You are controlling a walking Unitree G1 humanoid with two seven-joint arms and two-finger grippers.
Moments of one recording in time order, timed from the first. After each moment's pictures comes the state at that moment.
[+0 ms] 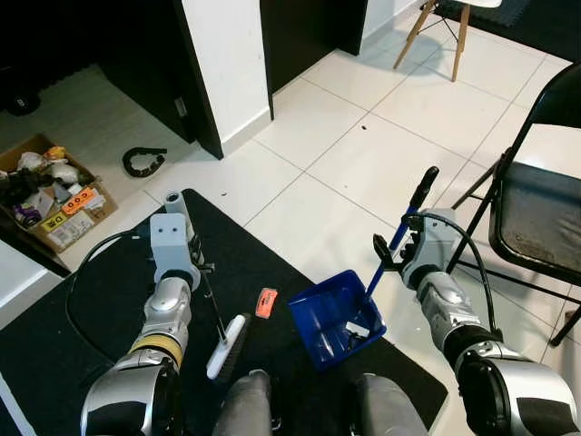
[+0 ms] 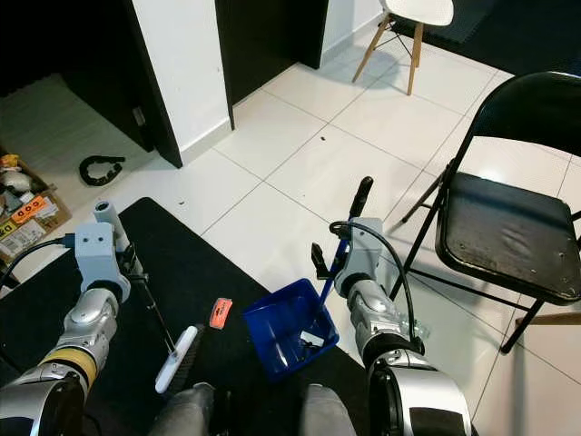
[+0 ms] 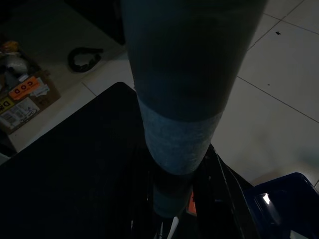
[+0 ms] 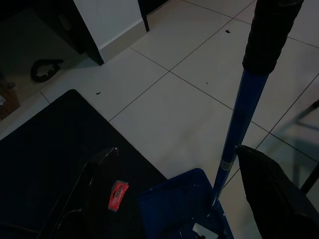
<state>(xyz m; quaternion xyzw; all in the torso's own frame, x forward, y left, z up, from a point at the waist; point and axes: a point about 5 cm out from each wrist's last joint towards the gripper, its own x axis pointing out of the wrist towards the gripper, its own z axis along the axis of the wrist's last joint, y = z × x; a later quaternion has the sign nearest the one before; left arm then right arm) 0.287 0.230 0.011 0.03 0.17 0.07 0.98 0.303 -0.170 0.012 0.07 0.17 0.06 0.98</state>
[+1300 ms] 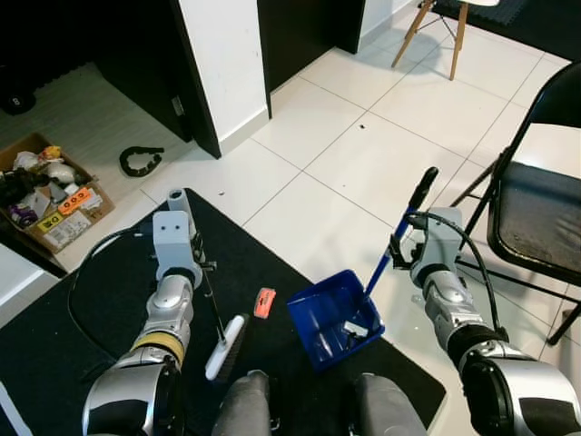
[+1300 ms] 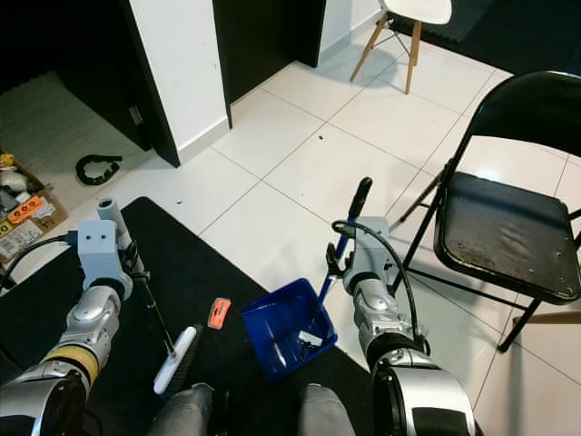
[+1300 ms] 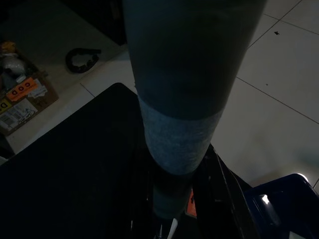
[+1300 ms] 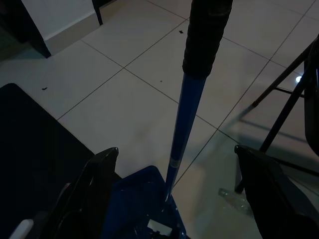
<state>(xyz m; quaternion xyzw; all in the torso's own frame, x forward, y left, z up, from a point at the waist) 0.290 0.225 0.012 0.03 0.17 0.07 0.98 0.304 -0.183 0.012 0.00 0.18 -0.03 0.98</state>
